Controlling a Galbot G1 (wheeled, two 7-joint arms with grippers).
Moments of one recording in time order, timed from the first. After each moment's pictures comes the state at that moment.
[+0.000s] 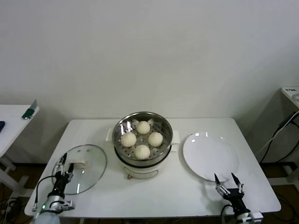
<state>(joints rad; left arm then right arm) 1.29 -1.20 -0.66 -1.27 1.16 -0.17 -0.47 -1.53 1.18 0.58 1.55 0.43 0.29 -0.13</state>
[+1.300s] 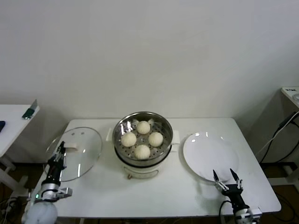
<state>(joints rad) 1.38 -1.14 -0.67 -1.65 0.97 -0.03 -0.31 -1.52 1.19 0.58 1.59 0.42 0.28 -0.13</state>
